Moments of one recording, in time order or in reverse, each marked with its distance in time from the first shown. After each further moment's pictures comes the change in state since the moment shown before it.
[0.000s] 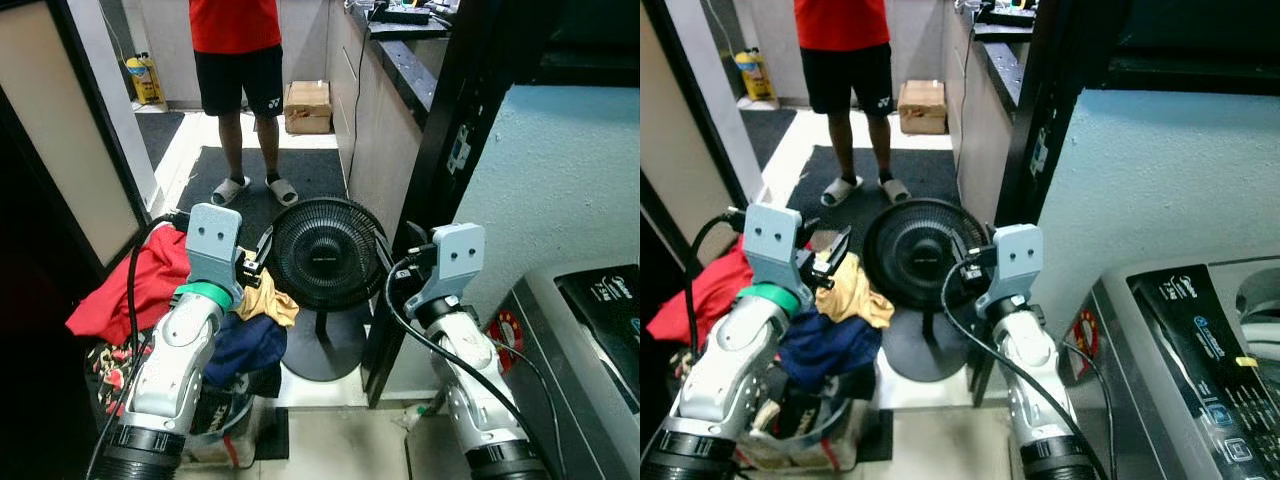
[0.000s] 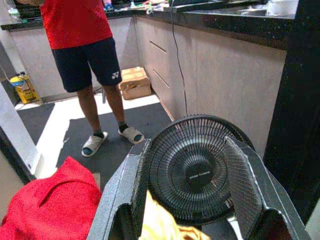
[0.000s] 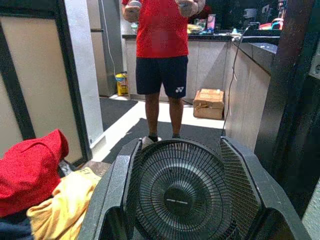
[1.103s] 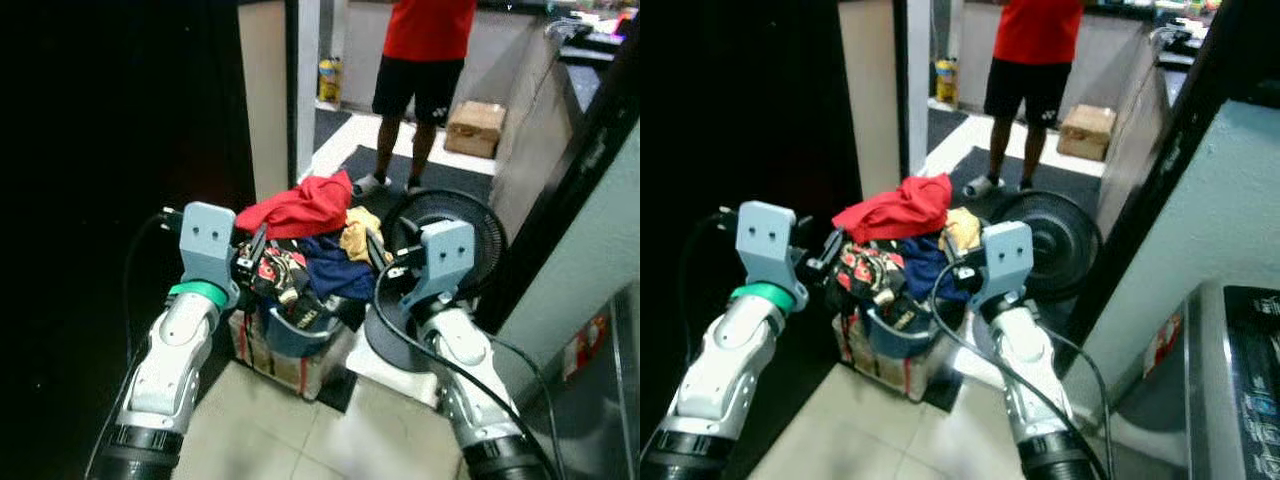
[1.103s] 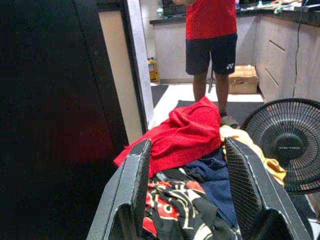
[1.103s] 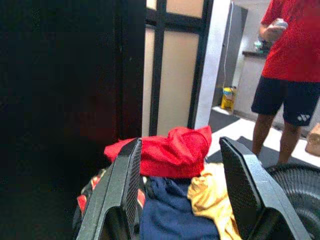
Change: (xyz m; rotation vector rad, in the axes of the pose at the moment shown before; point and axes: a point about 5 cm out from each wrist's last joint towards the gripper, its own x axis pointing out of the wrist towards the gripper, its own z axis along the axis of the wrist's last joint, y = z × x) left arm 0.001 0.005 0.004 0.010 -0.022 0.037; right arm 0.004 0.008 0.004 -0.054 -0.028 0.053
